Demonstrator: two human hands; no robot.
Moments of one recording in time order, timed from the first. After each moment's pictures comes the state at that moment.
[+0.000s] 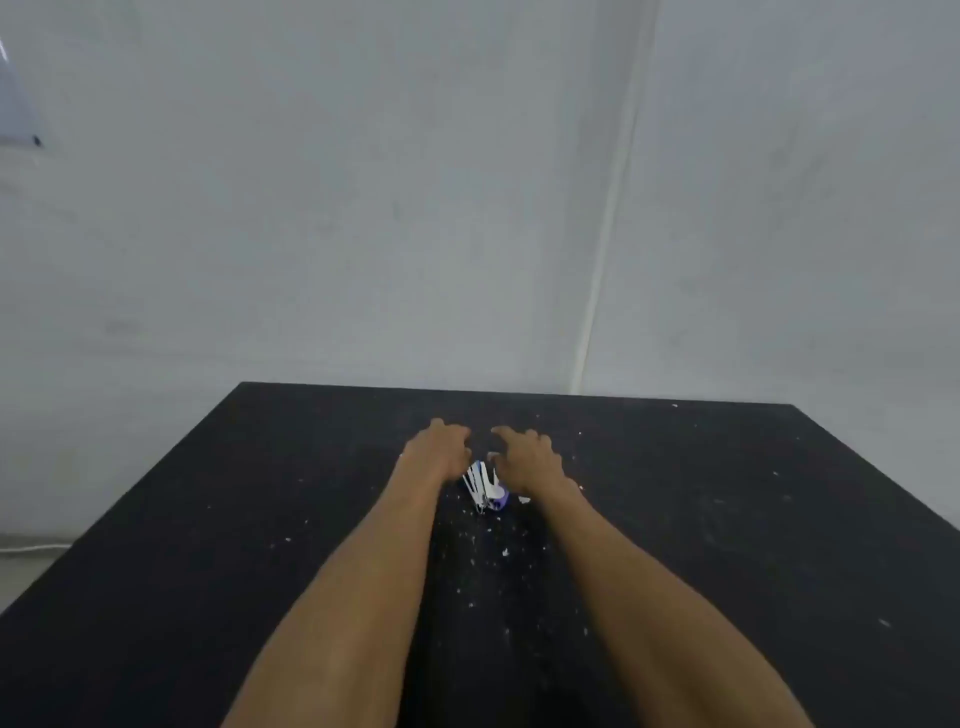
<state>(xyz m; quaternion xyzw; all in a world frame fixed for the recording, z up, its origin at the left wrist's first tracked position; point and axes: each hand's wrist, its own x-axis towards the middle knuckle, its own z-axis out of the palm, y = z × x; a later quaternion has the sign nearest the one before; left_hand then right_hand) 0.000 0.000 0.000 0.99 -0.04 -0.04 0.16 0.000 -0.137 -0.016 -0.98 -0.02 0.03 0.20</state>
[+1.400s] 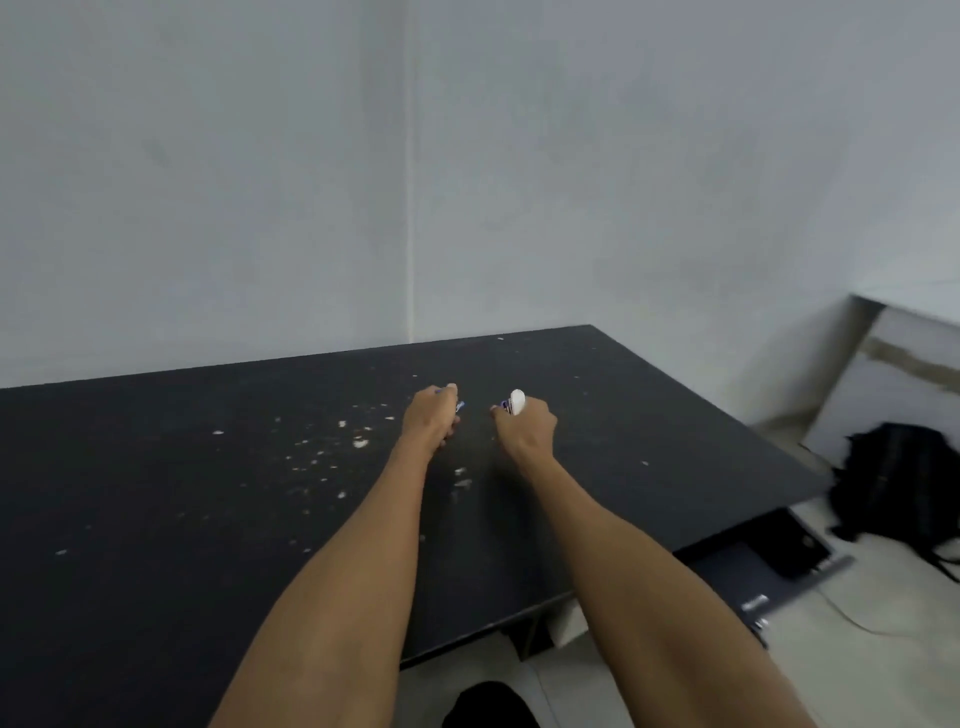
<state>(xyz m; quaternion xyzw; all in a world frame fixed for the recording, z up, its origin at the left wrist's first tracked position) -0.053 -0.189 -0.025 0.80 -0.03 -0.11 0.59 -0.090 -0.312 -0.049 -0.80 0.27 -0.20 0.50</state>
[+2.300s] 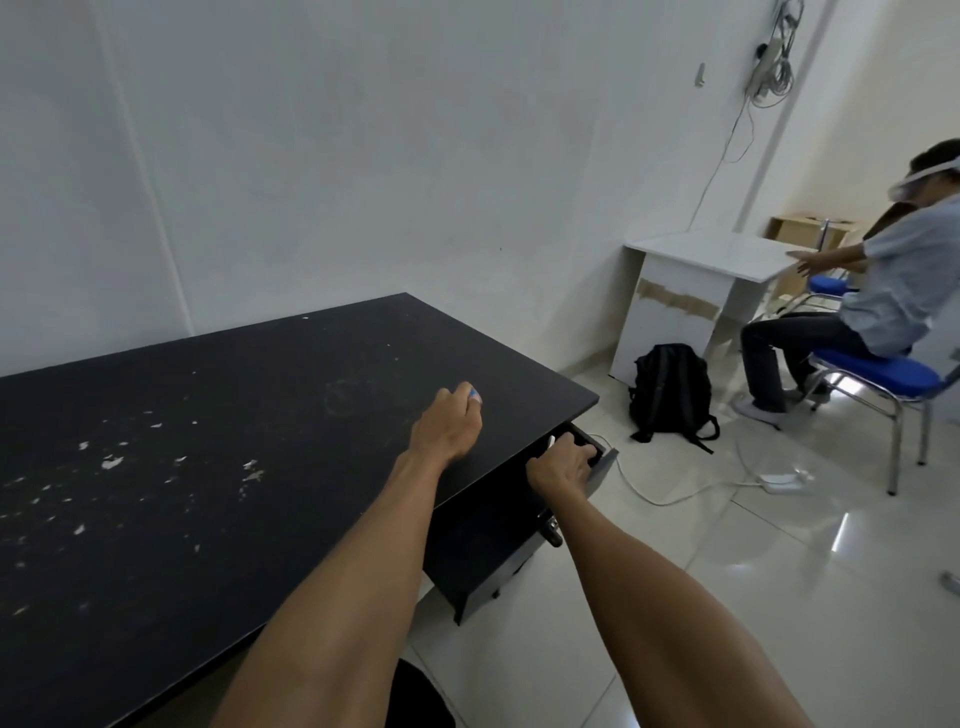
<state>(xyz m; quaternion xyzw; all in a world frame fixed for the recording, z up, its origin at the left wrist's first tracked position) -0.190 -0.397 -0.055 0.85 -0.36 -0.07 0.36 -0.298 -0.507 -0.098 -0.76 0.55 -0.16 0.32</state>
